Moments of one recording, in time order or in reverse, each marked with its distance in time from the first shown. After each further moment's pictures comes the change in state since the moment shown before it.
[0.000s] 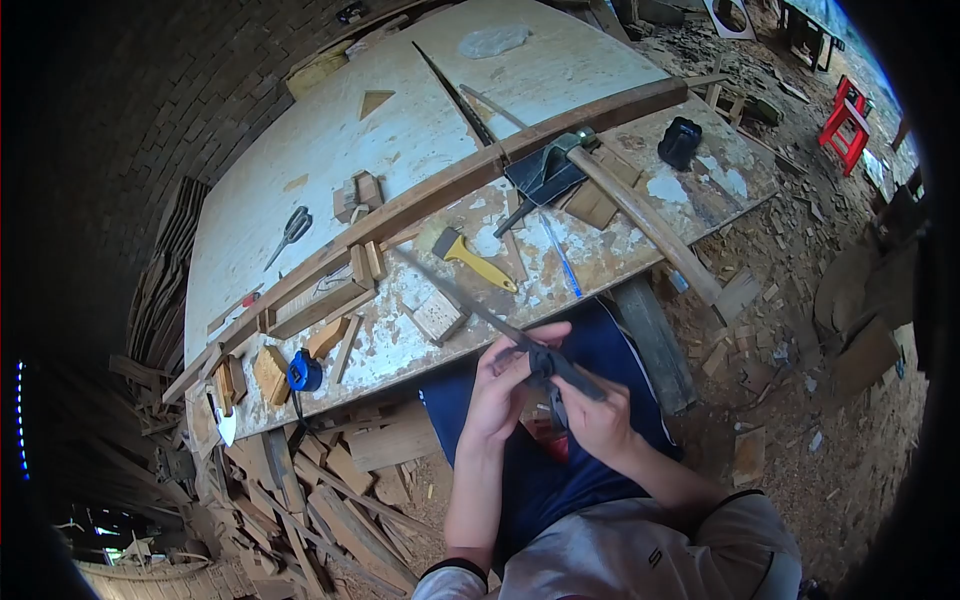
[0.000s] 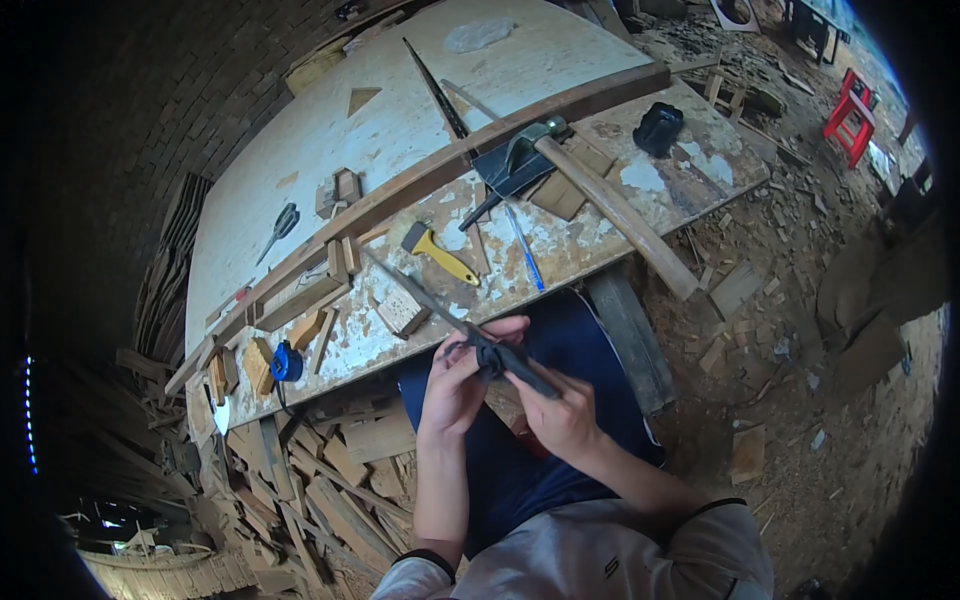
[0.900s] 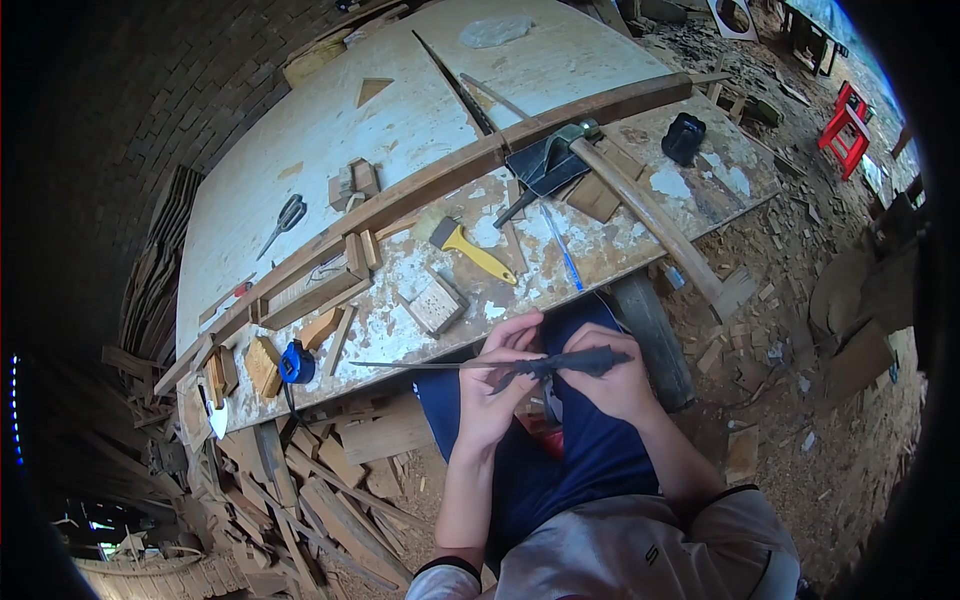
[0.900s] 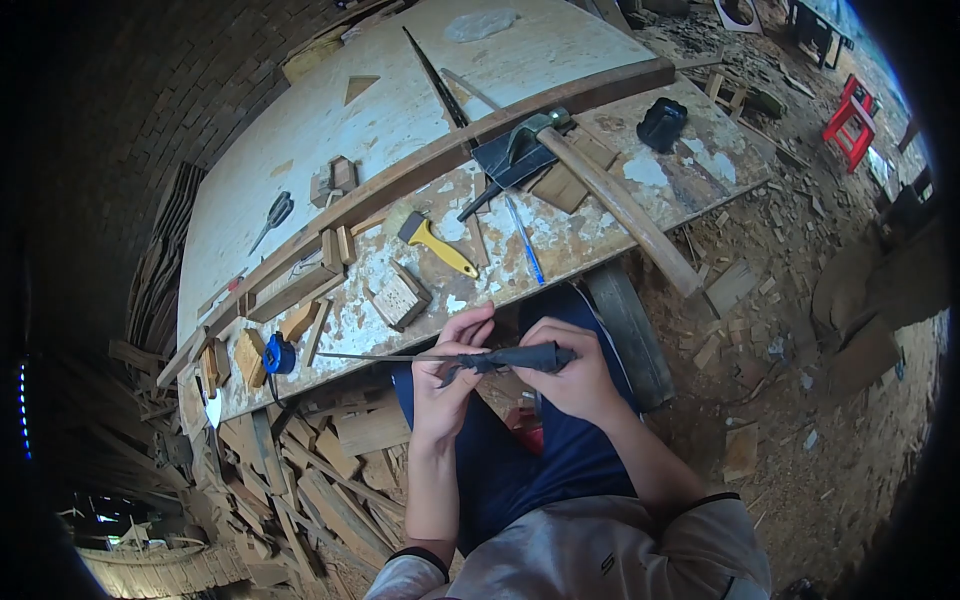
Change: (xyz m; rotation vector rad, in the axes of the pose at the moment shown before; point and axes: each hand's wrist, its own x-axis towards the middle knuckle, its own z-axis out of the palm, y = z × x) left_hand -0.011 -0.004 -0.010 0.281 -0.052 0.287; right_hand 0.045 0.019 -0.026 0.538 -0.183 0.261
